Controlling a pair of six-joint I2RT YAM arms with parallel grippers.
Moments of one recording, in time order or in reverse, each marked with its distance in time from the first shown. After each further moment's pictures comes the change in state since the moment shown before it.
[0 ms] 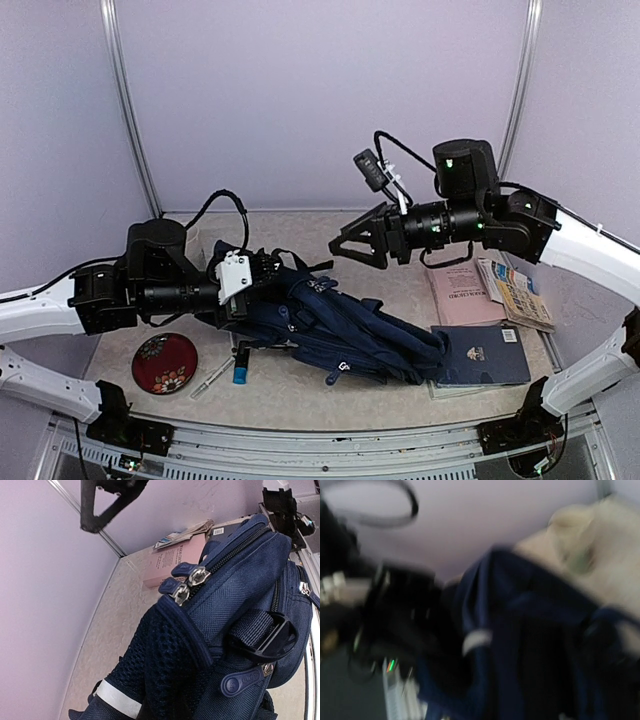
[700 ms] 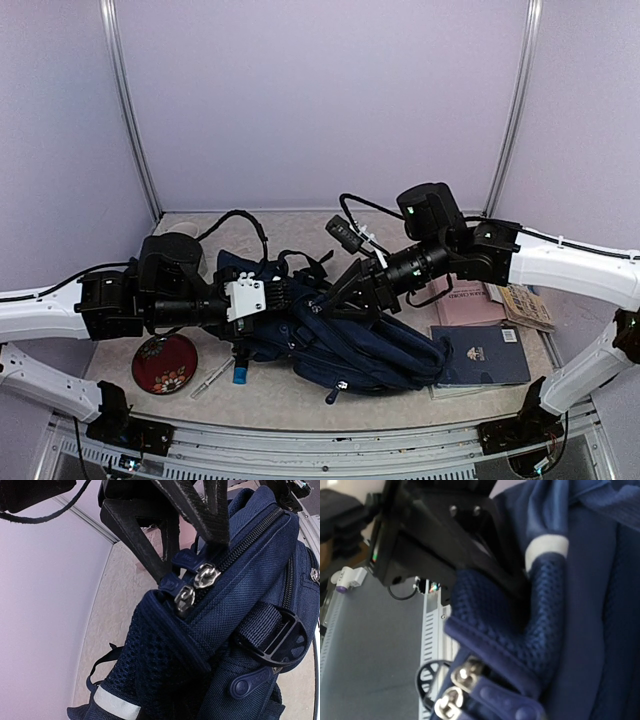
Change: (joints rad) left arm -0.079 0.026 -0.018 -0.055 -0.119 0.106; right arm 0.026 0.077 -0.187 0.041 -0.281 -0.126
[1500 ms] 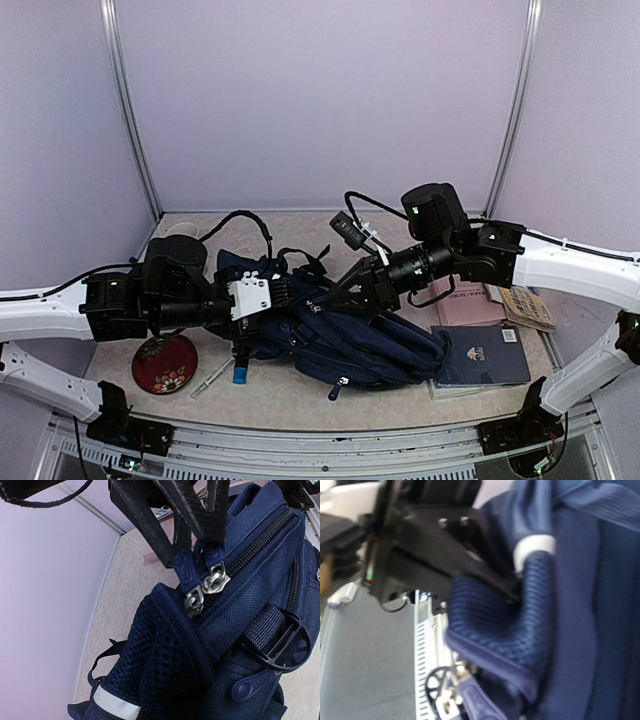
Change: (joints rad) left arm -0.006 0.019 -0.004 0.021 -0.065 -0.022; right arm 0.000 -0.018 -0.016 0.024 0.053 0.067
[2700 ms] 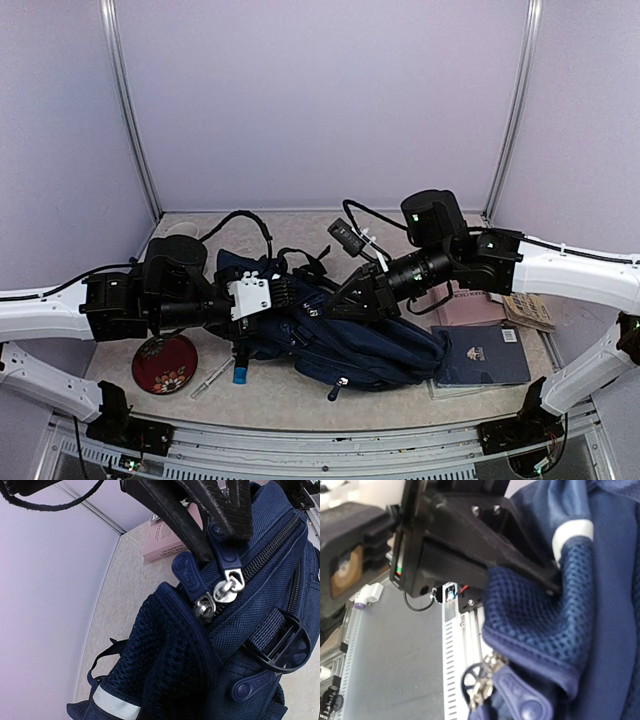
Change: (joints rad) left arm 0.000 0.001 0.000 -0.001 0.000 -0.002; right arm 0.022 -0.011 -0.045 0.067 -0.058 0.084
